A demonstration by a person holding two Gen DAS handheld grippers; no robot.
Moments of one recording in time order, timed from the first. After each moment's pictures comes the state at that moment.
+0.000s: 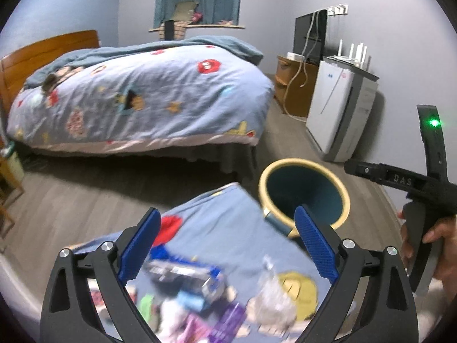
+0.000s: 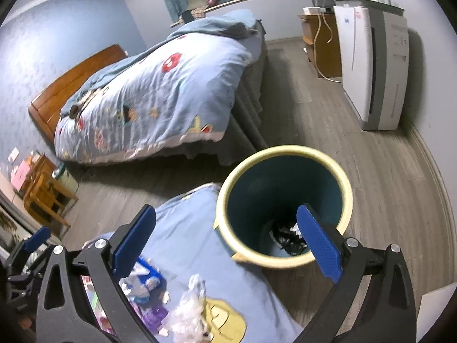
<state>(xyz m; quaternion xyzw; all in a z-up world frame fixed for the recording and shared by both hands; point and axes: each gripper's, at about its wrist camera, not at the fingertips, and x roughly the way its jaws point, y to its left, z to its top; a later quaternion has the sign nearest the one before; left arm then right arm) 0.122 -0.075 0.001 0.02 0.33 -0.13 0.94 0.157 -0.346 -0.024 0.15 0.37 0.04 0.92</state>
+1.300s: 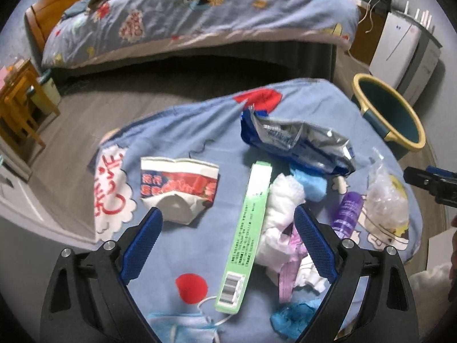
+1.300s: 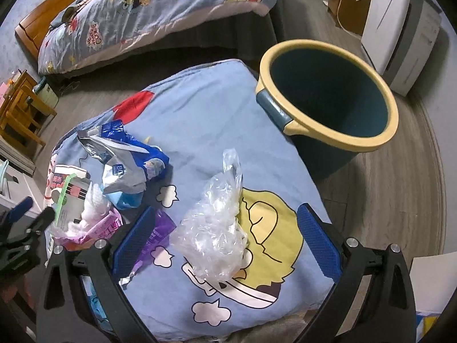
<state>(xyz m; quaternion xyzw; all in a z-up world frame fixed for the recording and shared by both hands) 0.091 0.045 -0.138 0.01 0.49 0.00 0.87 0.121 -0.227 -0.145 0.05 0.53 0.04 0.84</state>
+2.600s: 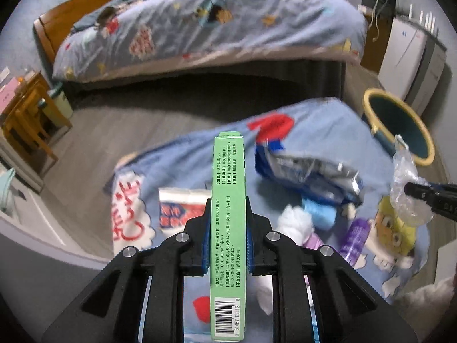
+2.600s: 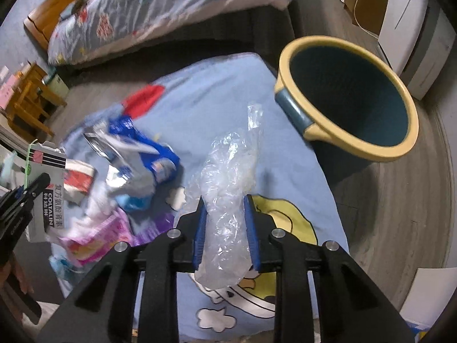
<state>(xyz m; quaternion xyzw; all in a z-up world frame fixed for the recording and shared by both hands) 0.109 0.049 -0.106 0.03 0.45 0.02 0.89 0.137 -0.219 -0.136 0.05 0.53 0.08 0.84</state>
